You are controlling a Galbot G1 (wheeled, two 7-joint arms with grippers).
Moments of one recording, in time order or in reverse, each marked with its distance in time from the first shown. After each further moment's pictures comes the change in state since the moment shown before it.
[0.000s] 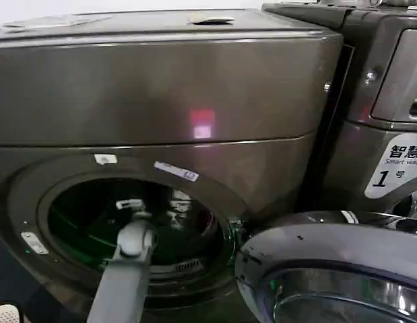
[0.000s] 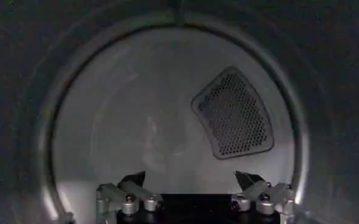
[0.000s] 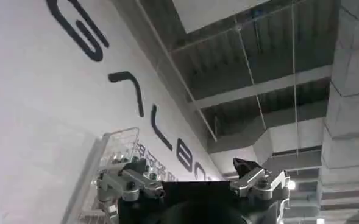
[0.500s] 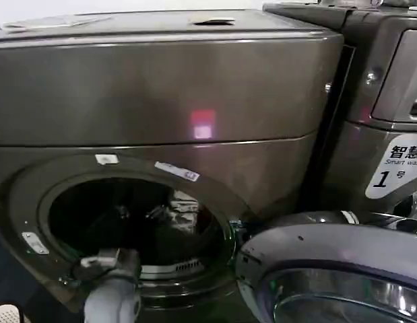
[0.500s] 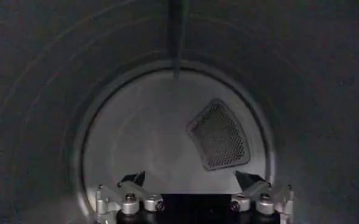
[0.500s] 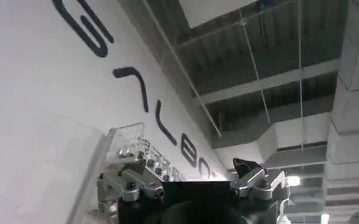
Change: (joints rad) left arm 0.365 -0.005 -0.038 -0.516 0.041 0.062 -0.092; right arm -0.021 0.005 0.009 0.014 0.004 -0.009 0.014
